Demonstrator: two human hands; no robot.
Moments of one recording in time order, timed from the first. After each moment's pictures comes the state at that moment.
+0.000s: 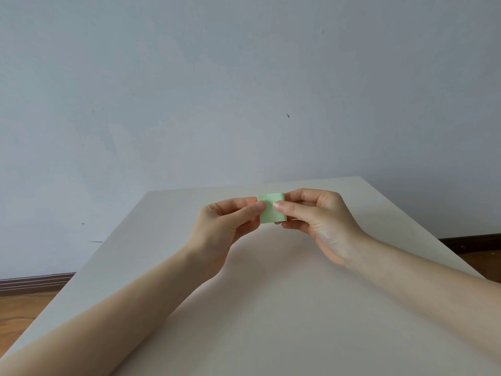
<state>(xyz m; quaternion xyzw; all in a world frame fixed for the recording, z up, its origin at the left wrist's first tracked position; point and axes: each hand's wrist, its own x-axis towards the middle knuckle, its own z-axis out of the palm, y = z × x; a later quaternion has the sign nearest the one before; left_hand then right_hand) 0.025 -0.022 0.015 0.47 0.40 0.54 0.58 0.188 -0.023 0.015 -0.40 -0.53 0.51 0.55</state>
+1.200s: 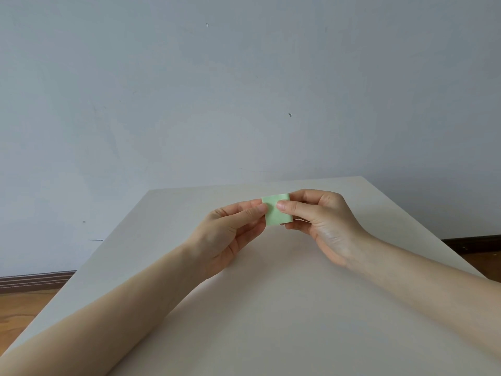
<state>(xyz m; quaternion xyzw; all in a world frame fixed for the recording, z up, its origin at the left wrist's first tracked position) 0.023 -0.019 0.015 0.41 0.38 0.49 0.67 0.186 -0.022 0.015 -0.40 -0.51 0.53 0.55</state>
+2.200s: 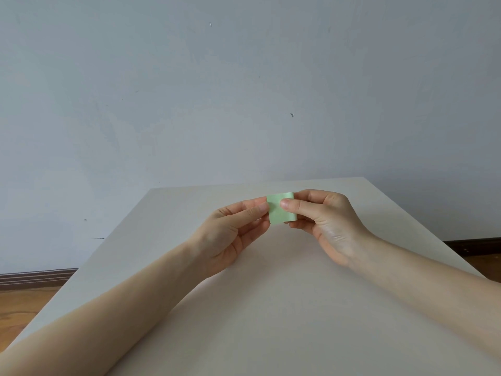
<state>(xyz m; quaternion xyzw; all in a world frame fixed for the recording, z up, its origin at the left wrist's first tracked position) 0.024 -0.019 0.015 0.39 0.36 0.48 0.70 0.186 -0.022 0.016 -0.41 -0.48 0.53 0.56</state>
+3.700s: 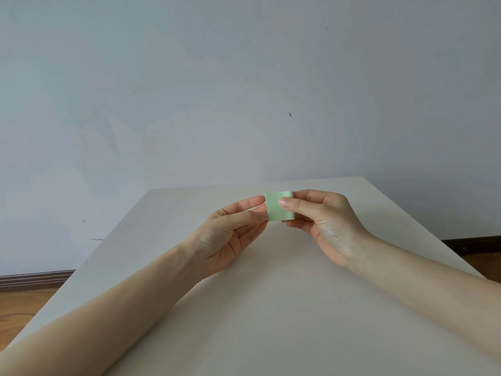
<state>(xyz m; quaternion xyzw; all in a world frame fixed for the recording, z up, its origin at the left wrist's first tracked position) 0.024 -0.020 0.017 0.39 0.36 0.47 0.70 0.187 -0.022 0.015 -0.40 -0.47 0.54 0.57</state>
